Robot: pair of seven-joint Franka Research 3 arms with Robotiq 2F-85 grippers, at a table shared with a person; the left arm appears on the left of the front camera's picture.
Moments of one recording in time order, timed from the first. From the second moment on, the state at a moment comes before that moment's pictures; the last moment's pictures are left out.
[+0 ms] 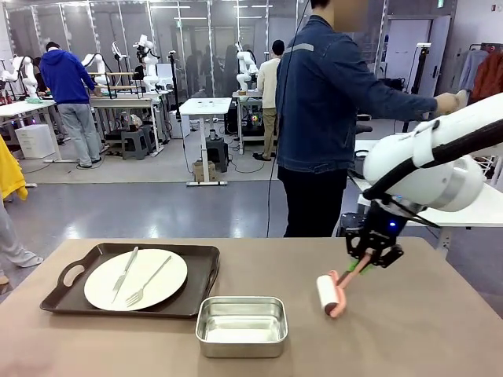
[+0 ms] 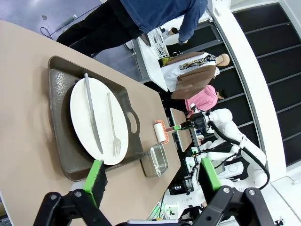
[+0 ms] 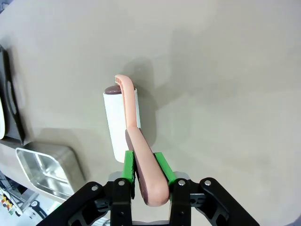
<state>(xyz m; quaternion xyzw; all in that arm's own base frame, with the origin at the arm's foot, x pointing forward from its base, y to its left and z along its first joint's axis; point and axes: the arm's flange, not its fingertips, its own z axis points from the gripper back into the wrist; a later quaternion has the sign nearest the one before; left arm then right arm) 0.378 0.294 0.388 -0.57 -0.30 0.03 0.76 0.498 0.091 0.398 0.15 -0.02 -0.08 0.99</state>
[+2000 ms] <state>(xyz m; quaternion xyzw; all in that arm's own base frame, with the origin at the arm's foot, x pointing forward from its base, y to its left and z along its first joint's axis) 0.378 0.294 0.388 -0.57 -0.30 0.03 0.76 0.456 -0.039 0.536 -0.07 -0.14 -0.13 0.98</state>
